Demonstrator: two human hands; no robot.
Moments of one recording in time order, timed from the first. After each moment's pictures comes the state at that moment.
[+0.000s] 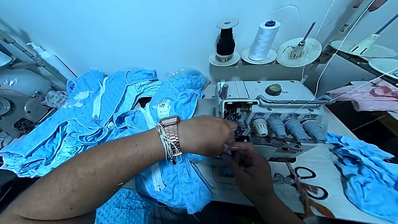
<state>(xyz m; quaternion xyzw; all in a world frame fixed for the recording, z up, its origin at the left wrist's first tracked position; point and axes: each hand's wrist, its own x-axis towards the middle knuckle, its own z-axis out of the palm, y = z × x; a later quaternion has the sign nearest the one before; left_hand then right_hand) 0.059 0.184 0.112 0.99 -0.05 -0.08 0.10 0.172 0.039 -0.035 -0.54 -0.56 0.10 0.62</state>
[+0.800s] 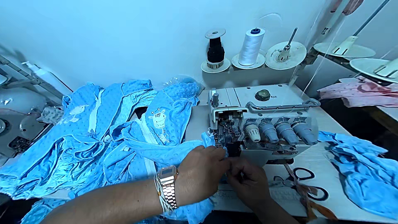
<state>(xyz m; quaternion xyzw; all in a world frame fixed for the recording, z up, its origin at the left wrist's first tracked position) 0.032 0.138 0.038 0.98 0.04 0.19 0.04 0.179 0.038 -0.057 -0.46 -0.59 0.10 0.66</state>
